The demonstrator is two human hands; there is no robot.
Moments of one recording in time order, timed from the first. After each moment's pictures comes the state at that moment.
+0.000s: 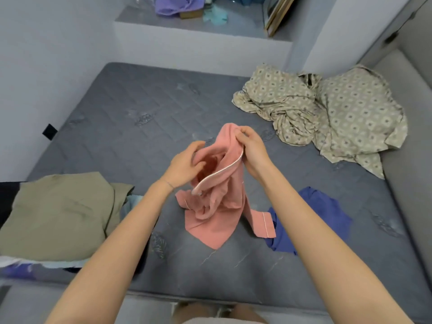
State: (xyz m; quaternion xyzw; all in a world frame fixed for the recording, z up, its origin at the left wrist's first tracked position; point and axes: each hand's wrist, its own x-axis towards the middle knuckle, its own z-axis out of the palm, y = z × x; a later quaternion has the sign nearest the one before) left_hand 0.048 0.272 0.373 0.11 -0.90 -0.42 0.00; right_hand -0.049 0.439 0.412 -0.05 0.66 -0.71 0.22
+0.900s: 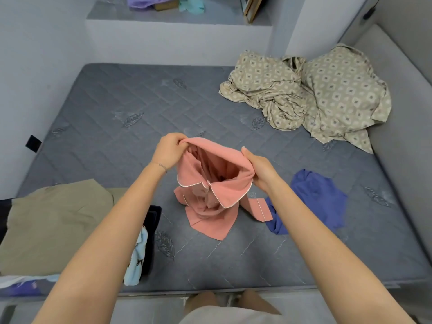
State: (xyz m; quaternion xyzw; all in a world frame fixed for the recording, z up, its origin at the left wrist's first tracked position) left_hand 0.021 0.239 0.381 0.15 -0.92 -0.37 0.02; right_hand -0.025 0.481 0.356 0.16 0.66 -0.68 0.28
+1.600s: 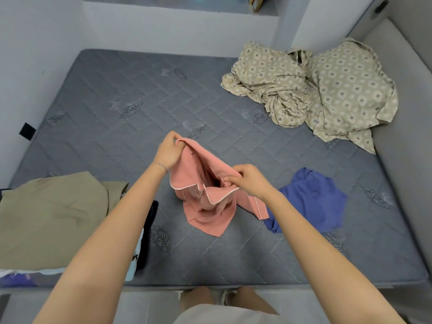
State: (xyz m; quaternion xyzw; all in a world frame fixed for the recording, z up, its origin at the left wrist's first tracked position) left_hand 0.012 0.236 0.336 0.26 -0.83 -0.49 0.00; right_hand -0.014 0.486 0.326 -0.19 0.85 -0.40 0.28
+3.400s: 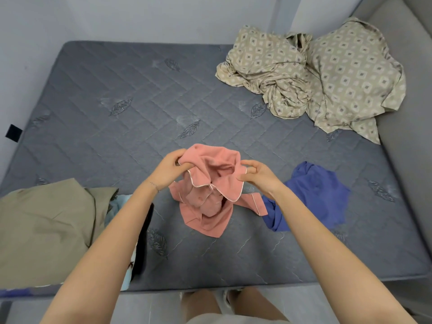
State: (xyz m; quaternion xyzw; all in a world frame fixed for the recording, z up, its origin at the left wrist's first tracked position) left_hand 0.013 0.246 0.299 0.08 -0.81 -0.57 -0.08; right_hand -0.057 0.519 0.282 0.07 0.72 -0.59 0.37
